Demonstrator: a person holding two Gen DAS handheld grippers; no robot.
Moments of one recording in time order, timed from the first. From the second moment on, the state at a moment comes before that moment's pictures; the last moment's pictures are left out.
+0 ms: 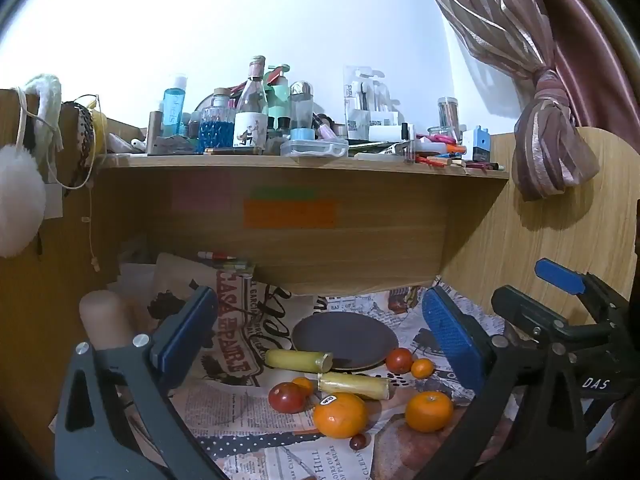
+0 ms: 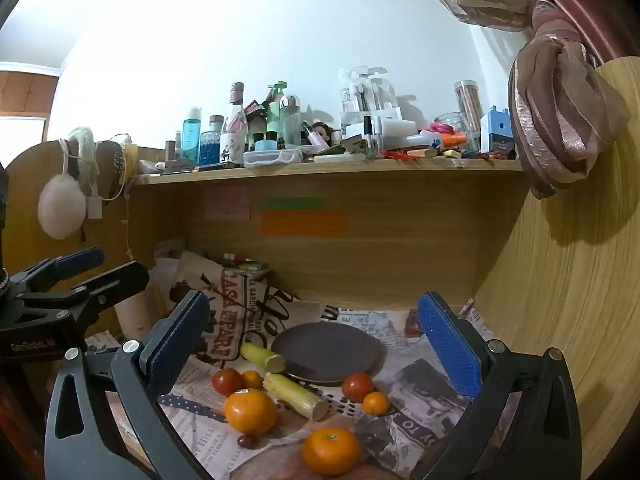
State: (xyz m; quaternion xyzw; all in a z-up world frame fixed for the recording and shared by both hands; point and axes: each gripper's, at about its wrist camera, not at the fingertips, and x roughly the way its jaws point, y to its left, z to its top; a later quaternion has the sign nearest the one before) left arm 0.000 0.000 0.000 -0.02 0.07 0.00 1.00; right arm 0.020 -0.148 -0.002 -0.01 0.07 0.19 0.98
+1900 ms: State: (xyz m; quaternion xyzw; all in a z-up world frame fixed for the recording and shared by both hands) left arm 0.009 0.003 -0.011 -0.03 0.09 0.00 1.00; right arm 0.027 -0.149 -0.008 0.00 0.09 0.18 0.98
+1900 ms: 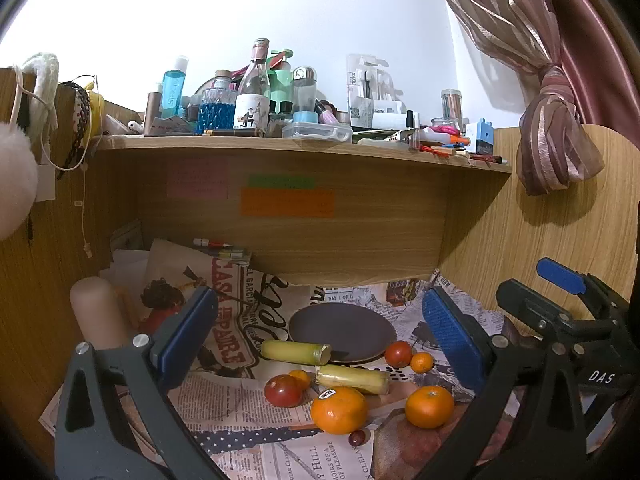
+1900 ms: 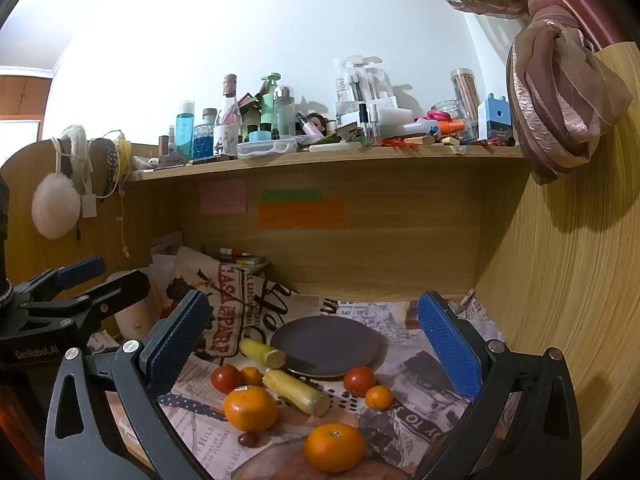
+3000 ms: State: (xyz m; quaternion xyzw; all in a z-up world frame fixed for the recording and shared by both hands) left arm 0.016 0.005 -0.012 -0.03 0.11 -0.03 0.99; right arm 0.028 -0.148 -0.010 0.00 0.10 0.19 0.98
